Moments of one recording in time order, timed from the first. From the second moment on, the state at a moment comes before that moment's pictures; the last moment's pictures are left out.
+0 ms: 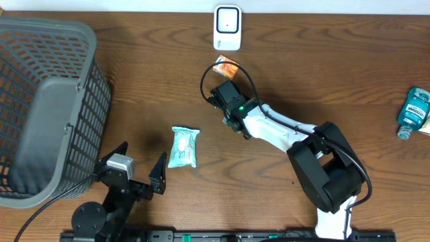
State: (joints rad) left arm -0.08 0.01 0.37 -0.50 0.26 -0.12; right arm 0.65 2.02 1.25 -0.42 0.37 -0.32
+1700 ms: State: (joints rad) left arm -0.08 0.01 0.37 -0.50 0.26 -0.12; right arm 0.41 1.82 1.25 -0.96 -1.52 0.72
